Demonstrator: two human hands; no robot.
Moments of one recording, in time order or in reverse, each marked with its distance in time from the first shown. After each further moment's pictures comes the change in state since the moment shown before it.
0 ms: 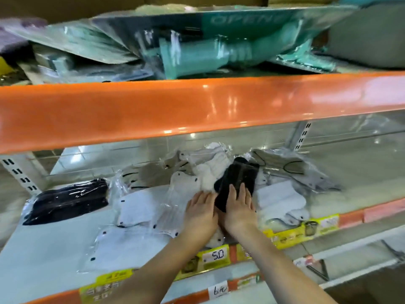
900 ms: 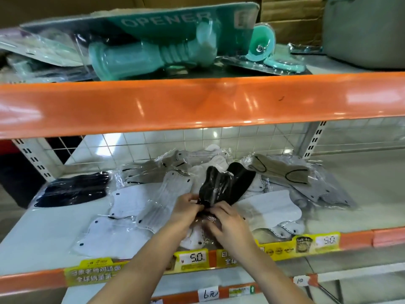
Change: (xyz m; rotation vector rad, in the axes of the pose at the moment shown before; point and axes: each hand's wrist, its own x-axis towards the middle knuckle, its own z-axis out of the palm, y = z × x) left_hand 0.021 0.032 -0.006 -1.016 0.069 -0.770; right_hand -0.016 0.041 -0.010 0.289 0.146 -0.620
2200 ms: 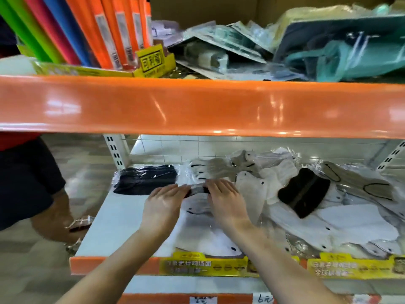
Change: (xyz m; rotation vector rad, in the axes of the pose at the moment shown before) left_hand 0.001 -0.030 -0.254 1.193 0.323 0.916; right_hand 0.103 -0.162 0.100 -0.183 0.147 -0.251
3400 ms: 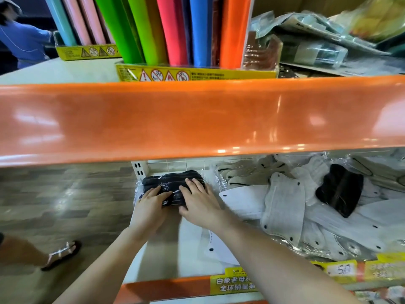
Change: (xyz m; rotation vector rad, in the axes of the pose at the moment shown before) left_hand -0.005 -0.159 0.041 -0.075 -0.315 -0.385; right_hand 0.078 -0.093 0.110 -0.007 -0.612 0.123
